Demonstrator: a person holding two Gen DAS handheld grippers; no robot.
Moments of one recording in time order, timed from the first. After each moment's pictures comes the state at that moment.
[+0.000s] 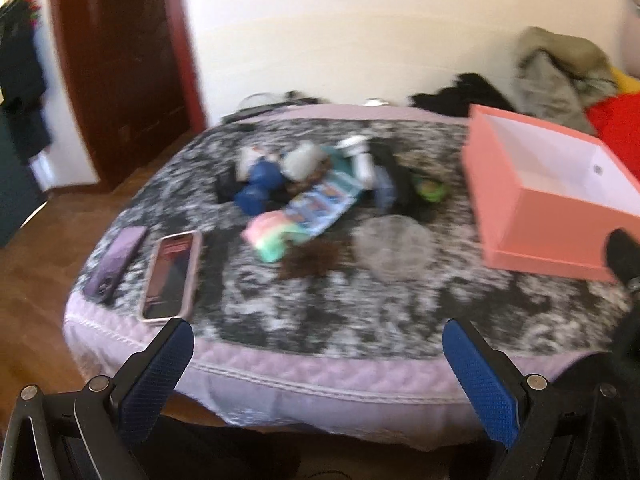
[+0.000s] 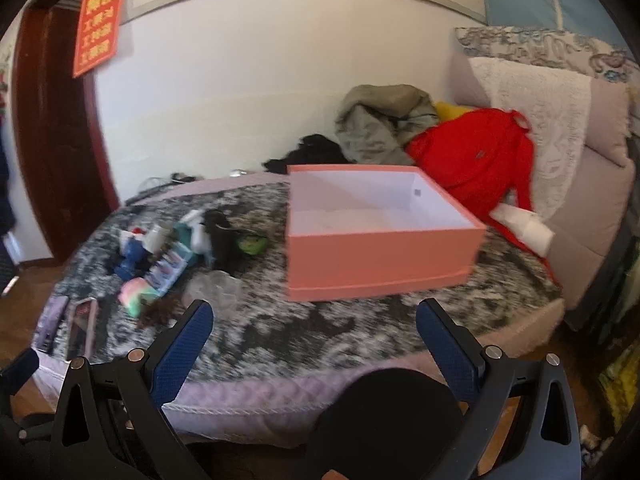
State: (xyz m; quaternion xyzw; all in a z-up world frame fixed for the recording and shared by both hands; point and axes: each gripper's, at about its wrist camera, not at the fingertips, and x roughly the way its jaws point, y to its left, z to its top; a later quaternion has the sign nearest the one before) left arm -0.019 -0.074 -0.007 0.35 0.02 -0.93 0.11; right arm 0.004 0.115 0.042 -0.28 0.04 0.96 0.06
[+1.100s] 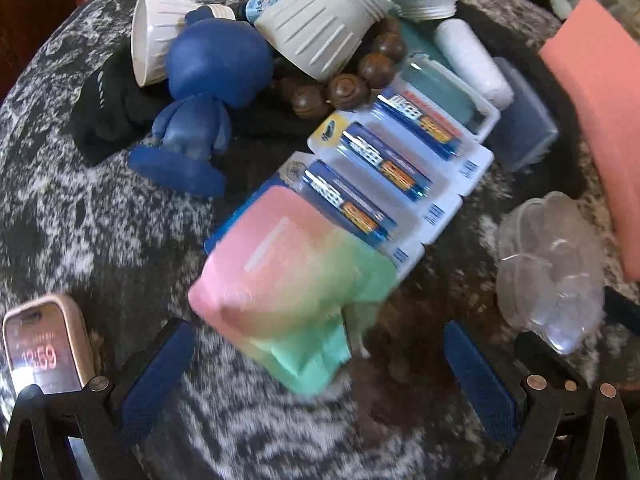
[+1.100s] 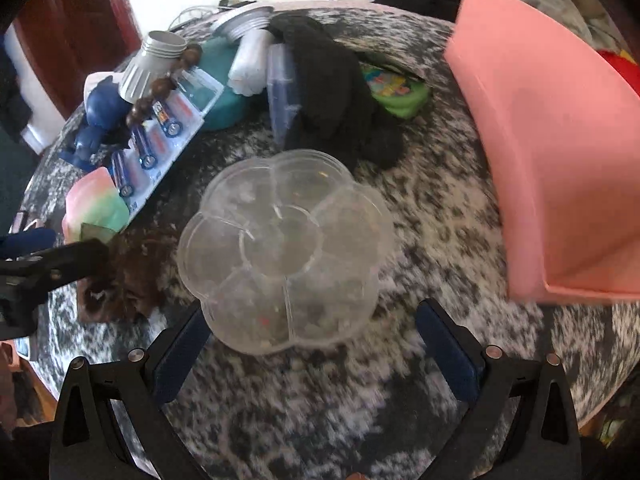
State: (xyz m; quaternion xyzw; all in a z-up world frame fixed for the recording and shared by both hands) left arm -0.286 -0.177 -0.158 0.57 0.03 -0.82 -0.04; right arm -0.251 0.012 -0.156 -0.53 -0.02 0.84 -0.06
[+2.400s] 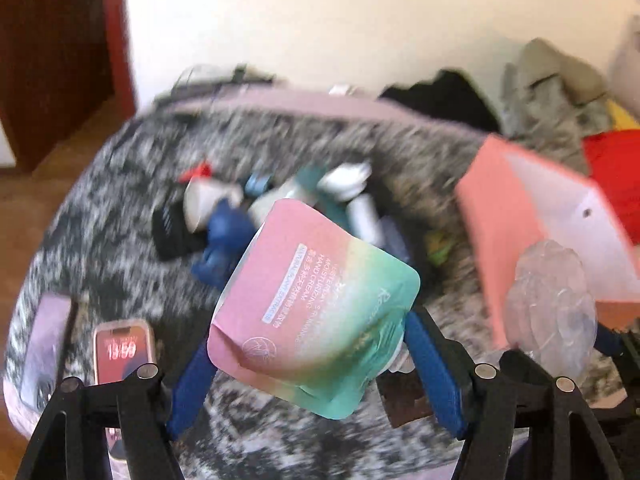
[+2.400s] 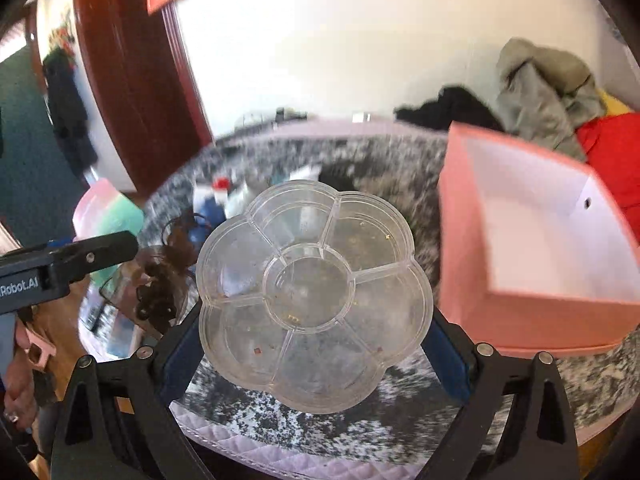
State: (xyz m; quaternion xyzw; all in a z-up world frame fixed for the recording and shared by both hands) left arm -0.191 -0.146 0.038 0.40 0.06 -0.92 -0.05; right arm -0.169 0.058 0.012 -0.37 0.02 0.92 -0.14
